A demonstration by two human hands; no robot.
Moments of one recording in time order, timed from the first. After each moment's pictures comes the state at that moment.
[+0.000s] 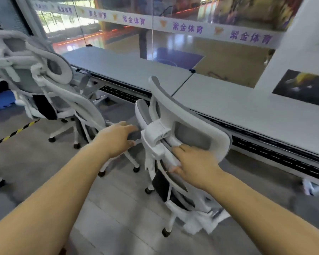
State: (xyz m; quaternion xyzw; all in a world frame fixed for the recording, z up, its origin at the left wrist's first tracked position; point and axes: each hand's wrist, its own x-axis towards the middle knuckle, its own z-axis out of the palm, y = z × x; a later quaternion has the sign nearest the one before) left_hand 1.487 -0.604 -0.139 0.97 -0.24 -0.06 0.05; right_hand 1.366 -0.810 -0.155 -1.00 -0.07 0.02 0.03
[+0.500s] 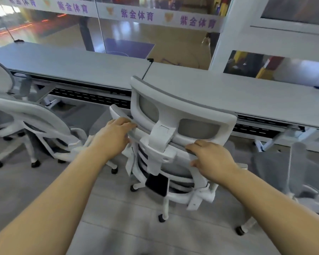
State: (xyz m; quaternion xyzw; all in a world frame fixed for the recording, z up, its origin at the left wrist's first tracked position) left_hand 1.509 -0.624 -0.164 0.91 -0.39 -0.05 0.13; right_hand 1.317 -0.823 -0.162 -0.99 0.13 0.04 0.03
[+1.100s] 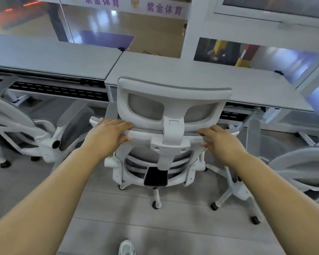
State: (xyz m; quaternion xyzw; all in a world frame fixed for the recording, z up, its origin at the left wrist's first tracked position) left_hand 1.408 -0.681 -0.180 0.87 -0.46 -0.03 0.15; right_hand 1.189 -0.924 -0.178 -0.96 0.26 0.01 0.10
